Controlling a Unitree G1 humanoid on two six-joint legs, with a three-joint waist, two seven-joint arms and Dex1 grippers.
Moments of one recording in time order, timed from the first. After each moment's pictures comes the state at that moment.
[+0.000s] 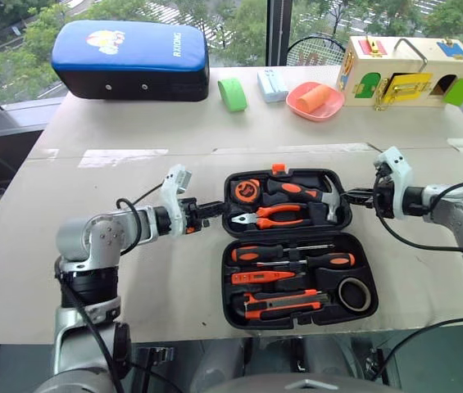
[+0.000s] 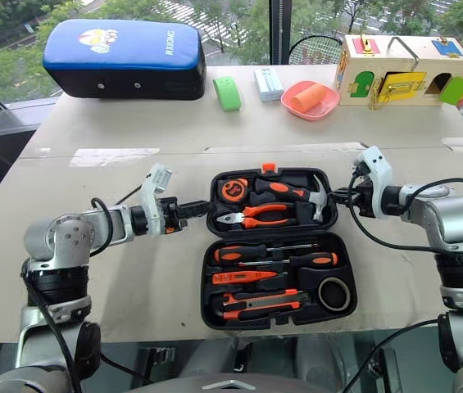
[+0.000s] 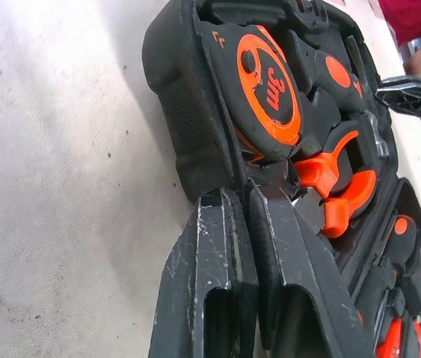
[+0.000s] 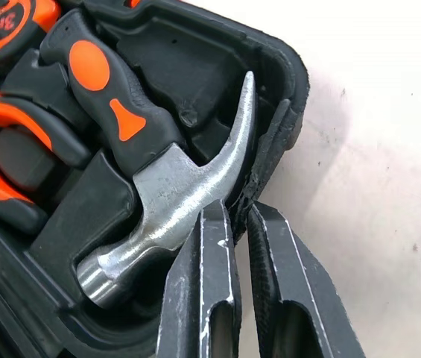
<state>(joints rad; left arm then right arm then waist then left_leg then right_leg) -0.42 0.54 0.16 -0.15 -0.70 1.19 -0.62 -0.53 -0.68 0.00 0.03 0.39 0.84 0.86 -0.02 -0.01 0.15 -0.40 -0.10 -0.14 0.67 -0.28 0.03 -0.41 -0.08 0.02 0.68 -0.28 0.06</state>
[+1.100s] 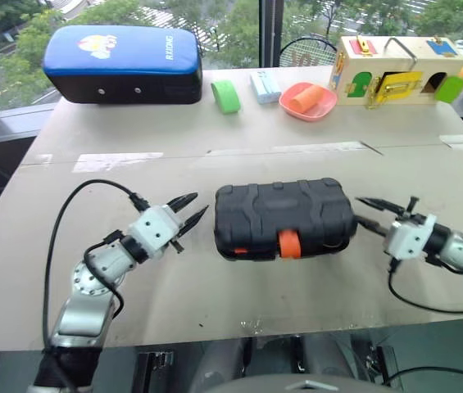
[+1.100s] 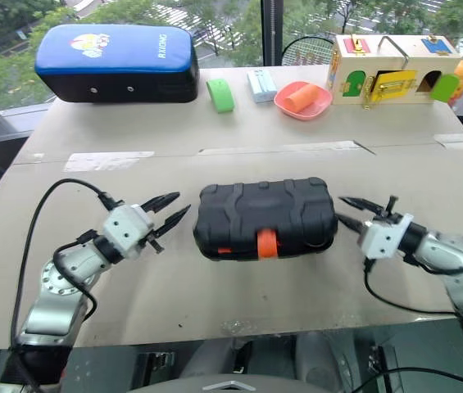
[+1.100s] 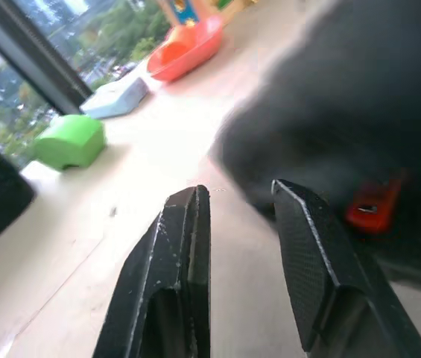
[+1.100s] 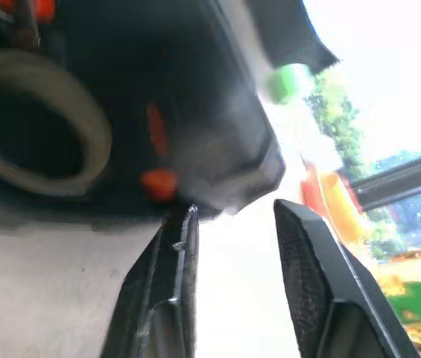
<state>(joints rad) 0.08 0.60 0.13 -0.26 -0.14 -0.17 -0.65 -0.08 -0.85 0.01 0.08 0.01 -0.67 0.74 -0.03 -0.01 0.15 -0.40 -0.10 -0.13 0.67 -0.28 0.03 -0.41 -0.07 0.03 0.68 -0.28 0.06</state>
